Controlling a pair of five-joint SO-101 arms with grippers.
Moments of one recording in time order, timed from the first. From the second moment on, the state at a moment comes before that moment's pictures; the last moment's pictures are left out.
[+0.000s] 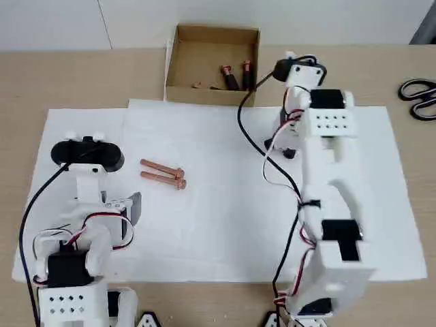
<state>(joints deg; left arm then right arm) -8.3 -71.1 58.2 75.1 -0.5 -3.9 15.7 -13.4 81.8 -0.6</state>
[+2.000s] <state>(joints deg) -8.3 -71.1 58.6 75.1 -0.5 -0.3 33.2 -18.6 74.1 -0.5</state>
